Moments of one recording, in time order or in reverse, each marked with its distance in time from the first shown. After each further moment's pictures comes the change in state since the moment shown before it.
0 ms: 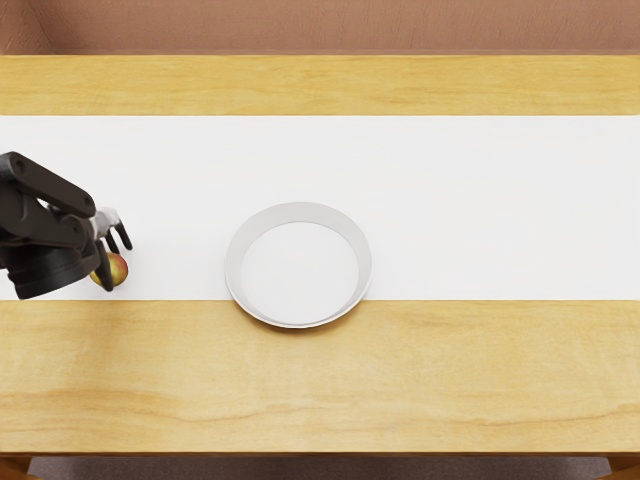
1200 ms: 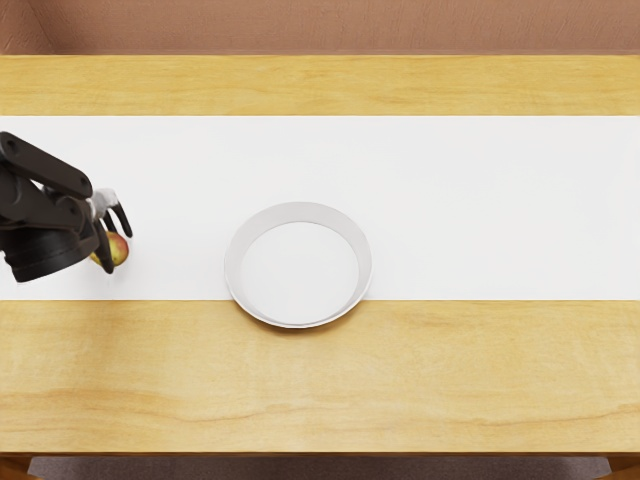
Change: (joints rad) left arm -0.053 0.006 -0.003 0.005 -0.003 -0.009 0.006; right arm 0.000 0.000 0.000 0.000 0.000 0.000 0.000
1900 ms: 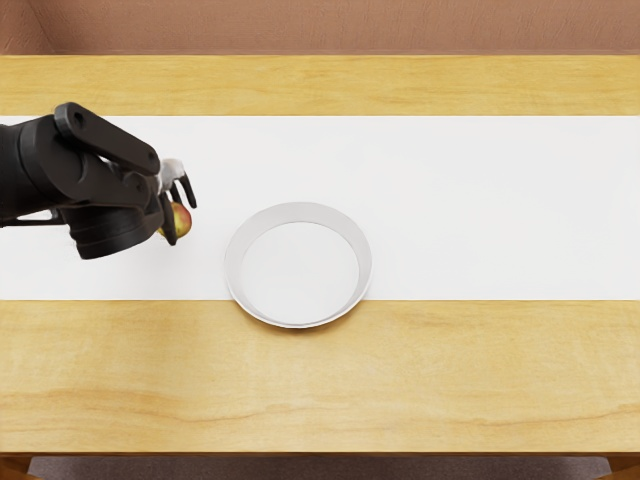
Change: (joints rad) left arm -0.113 -0.148 -0.080 -0.002 -0.073 -0.004 0.000; right arm 0.000 0.000 0.000 0.000 0.000 0.000 0.000
